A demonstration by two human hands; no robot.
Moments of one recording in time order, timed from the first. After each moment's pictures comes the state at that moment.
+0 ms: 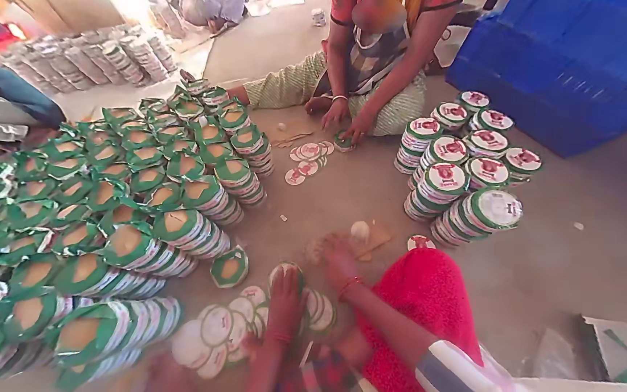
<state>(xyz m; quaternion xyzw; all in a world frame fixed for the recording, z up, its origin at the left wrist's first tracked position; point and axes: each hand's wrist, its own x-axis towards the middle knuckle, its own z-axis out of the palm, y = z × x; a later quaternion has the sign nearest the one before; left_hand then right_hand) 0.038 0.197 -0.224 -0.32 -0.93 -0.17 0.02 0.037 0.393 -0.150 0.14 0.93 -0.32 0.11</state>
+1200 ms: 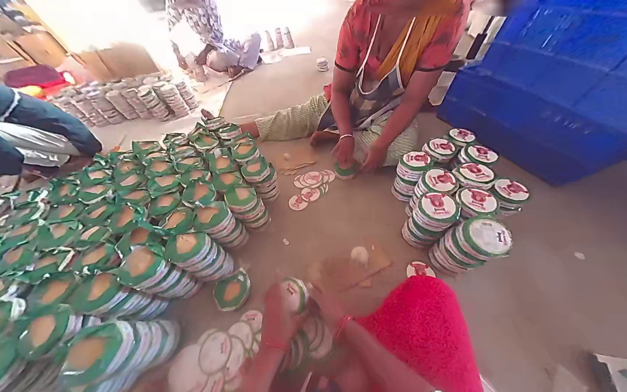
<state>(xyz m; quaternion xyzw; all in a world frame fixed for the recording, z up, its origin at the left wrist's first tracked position) 0.010 0.217 -0.168 -0.15 -0.94 -0.29 -0.06 0.051 0.357 -0.173 0.27 0.54 -0.78 0.14</state>
